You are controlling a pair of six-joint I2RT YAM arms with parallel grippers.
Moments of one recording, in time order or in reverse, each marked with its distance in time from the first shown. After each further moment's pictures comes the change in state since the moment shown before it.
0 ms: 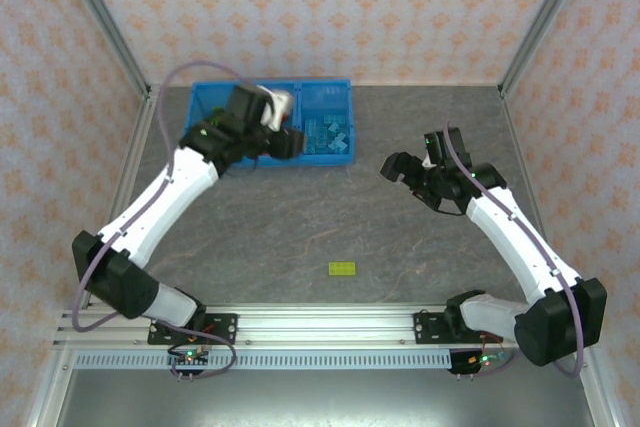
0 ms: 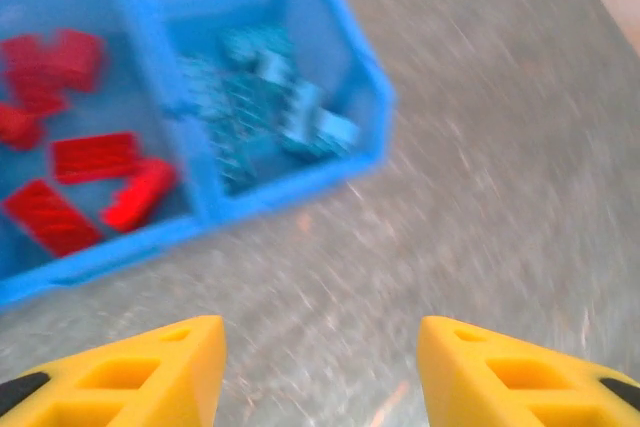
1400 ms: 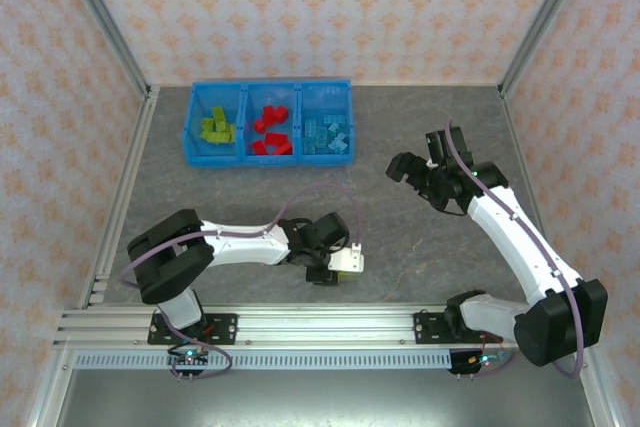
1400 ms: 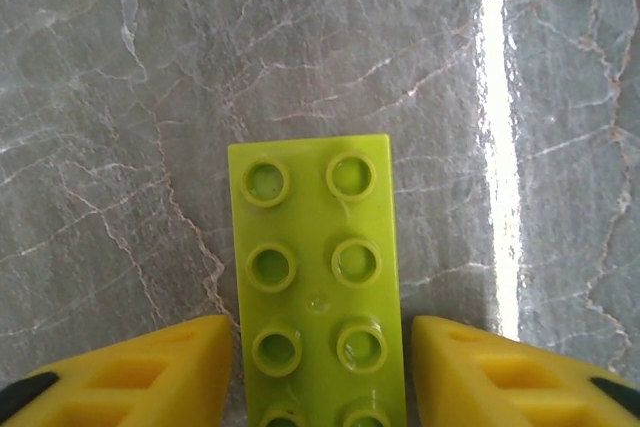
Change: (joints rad) left arm -0.518 0.235 -0.558 0.416 0.042 0.729; right arm -0.008 -0.001 0.016 -0.044 0.078 -0.026
